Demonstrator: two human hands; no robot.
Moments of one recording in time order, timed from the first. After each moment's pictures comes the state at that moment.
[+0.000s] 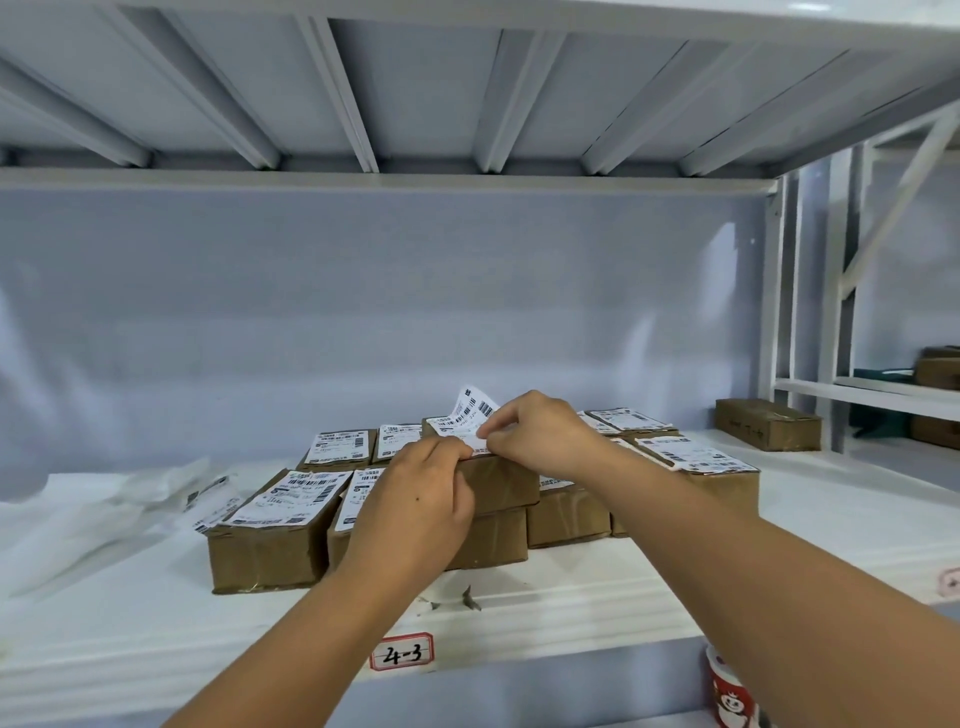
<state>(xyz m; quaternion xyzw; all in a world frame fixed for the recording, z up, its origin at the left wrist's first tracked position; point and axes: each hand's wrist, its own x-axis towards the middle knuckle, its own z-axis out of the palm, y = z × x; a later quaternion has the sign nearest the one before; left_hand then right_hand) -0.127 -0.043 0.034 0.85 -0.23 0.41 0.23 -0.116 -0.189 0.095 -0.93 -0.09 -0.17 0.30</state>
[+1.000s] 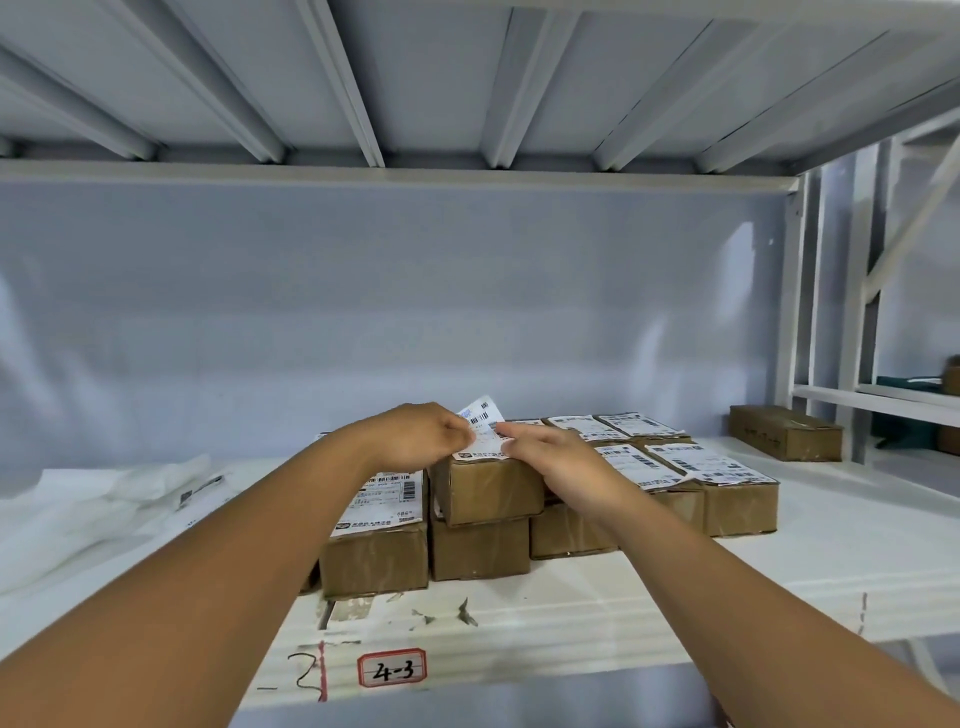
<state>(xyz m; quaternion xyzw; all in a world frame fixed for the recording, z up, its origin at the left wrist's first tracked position) -0.063 -0.033 0.102 0.96 -0.23 0.03 0.17 -0.102 -0.208 0.058 -0.80 -0.11 -0.09 0.58</state>
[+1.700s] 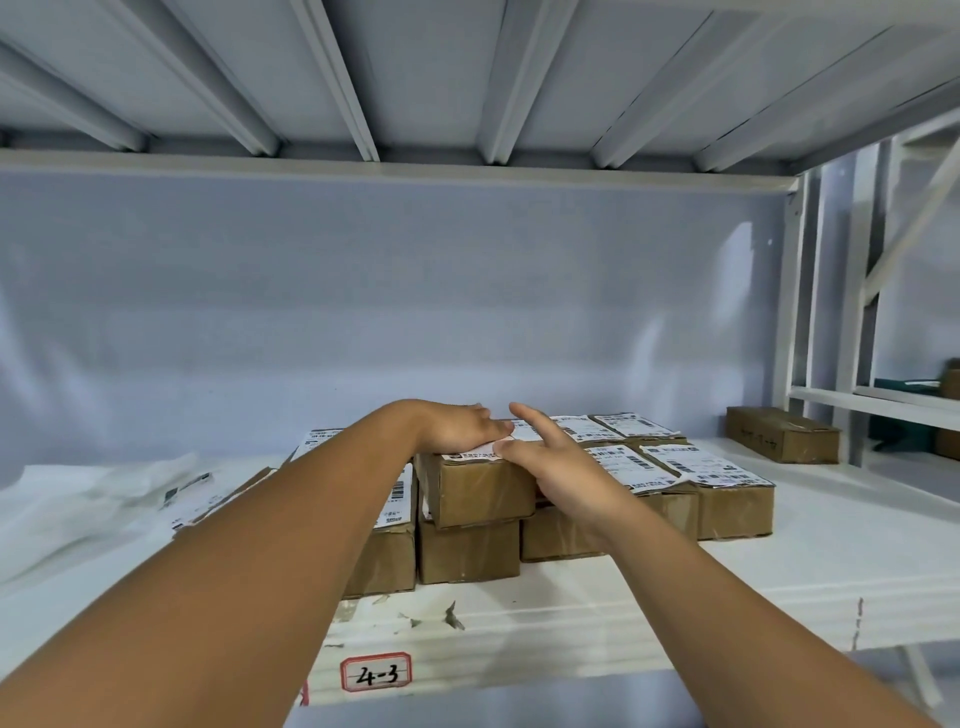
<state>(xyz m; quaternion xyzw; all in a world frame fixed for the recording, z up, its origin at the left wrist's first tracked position) -0.041 -0.076 0.108 0.97 -0.22 -0.06 0.10 -0.102 -0.209 0.056 -0.77 -0.11 -0.08 0.62</state>
